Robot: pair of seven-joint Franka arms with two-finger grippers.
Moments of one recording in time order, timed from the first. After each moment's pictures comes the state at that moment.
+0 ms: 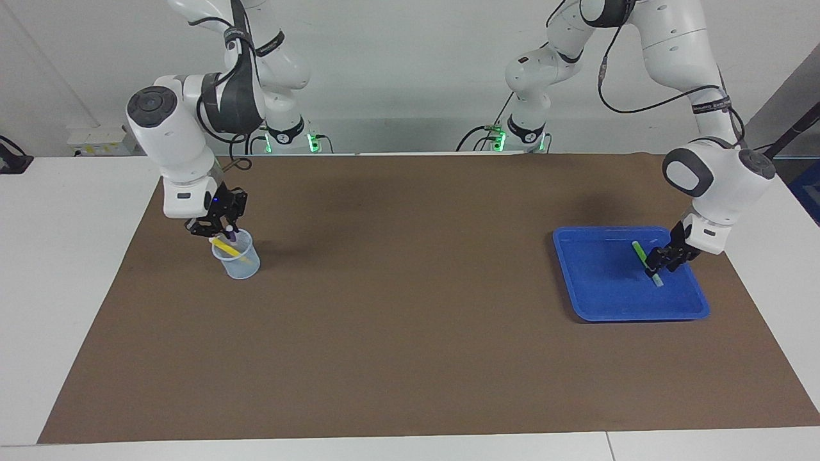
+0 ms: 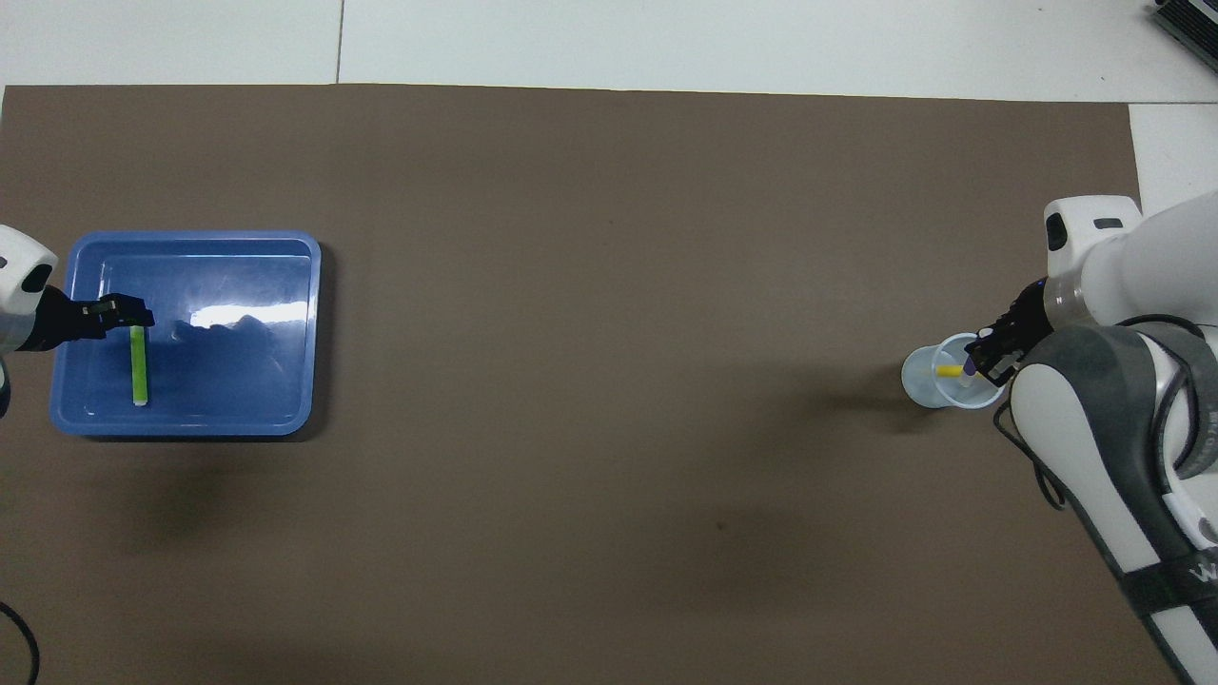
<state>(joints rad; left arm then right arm) 0.37 0.31 -0.10 -1.99 -0.10 2.40 0.18 -0.32 0.03 0.33 -1.97 -0.04 1.95 -0.79</state>
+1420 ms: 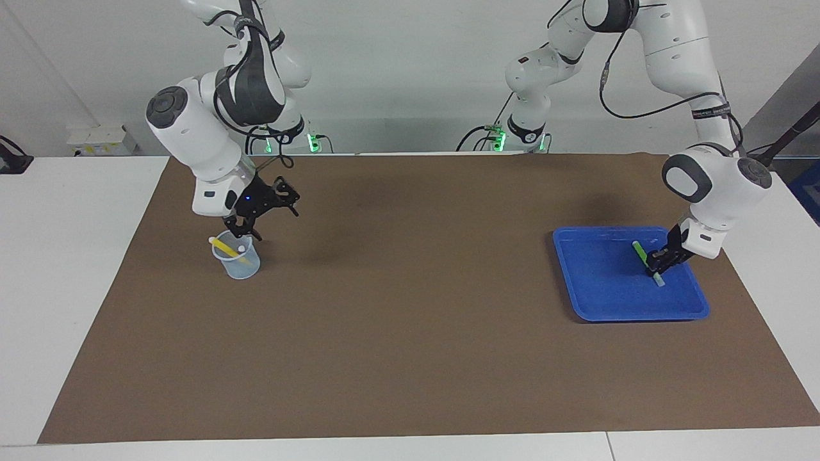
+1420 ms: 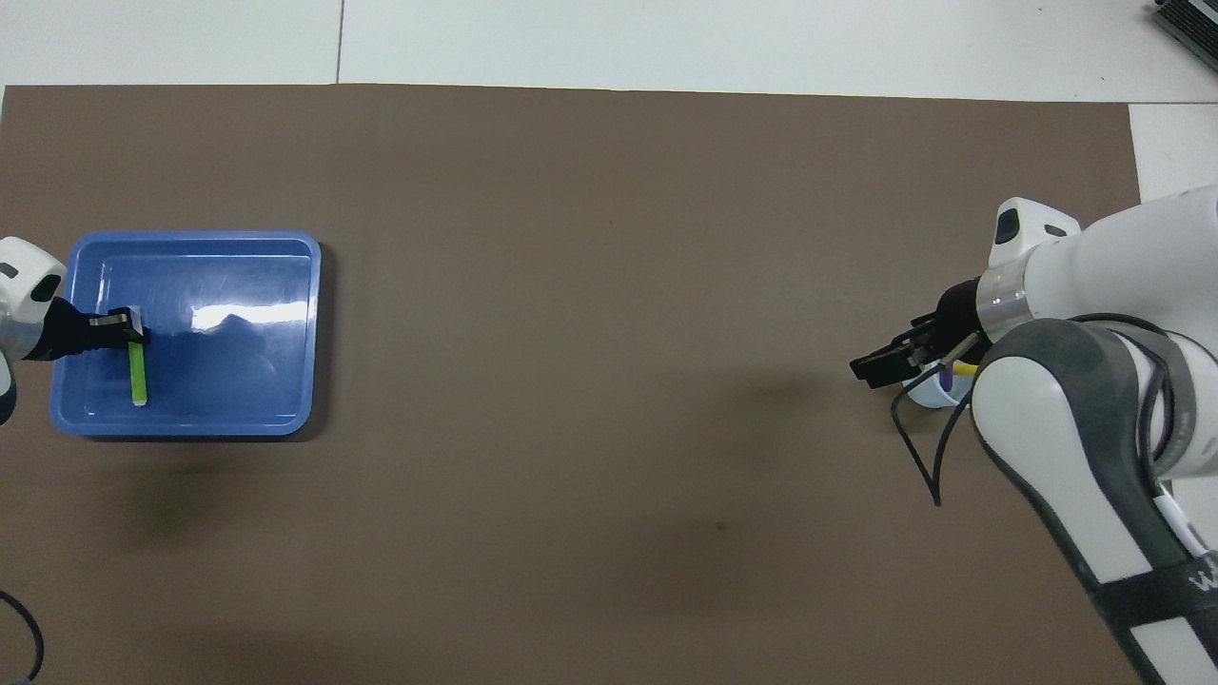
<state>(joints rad) 0.38 0.34 -0.08 -1.99 -0.09 2.38 0.19 -0.22 0.02 0.33 -1.97 0.27 1.96 -0.48</state>
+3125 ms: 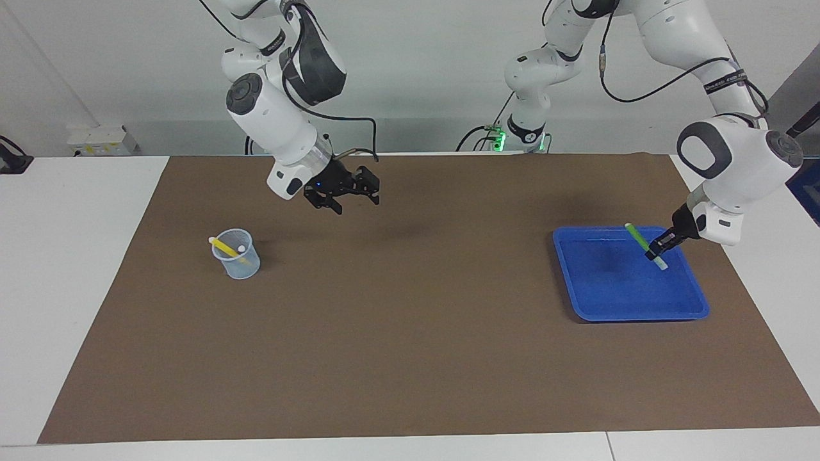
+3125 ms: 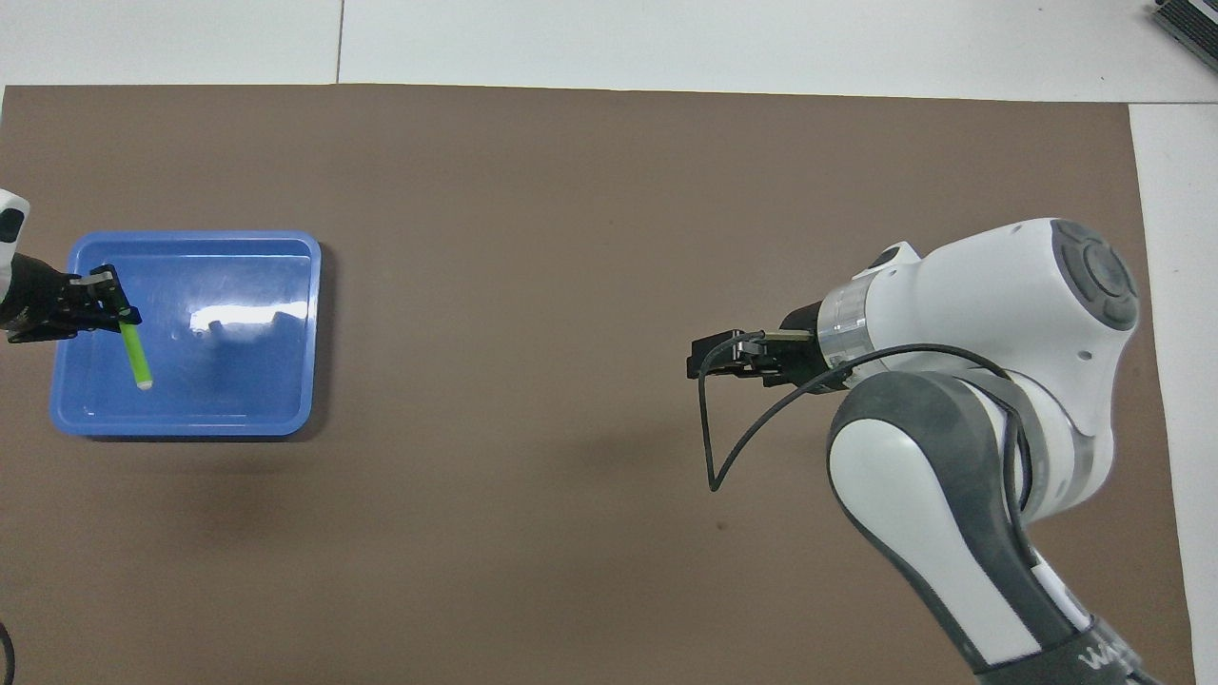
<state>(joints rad) 0.30 0.22 -0.10 -1.83 -0.10 2.01 -0.20 -0.02 0.02 0.34 -1.96 0.50 2.02 0.18</state>
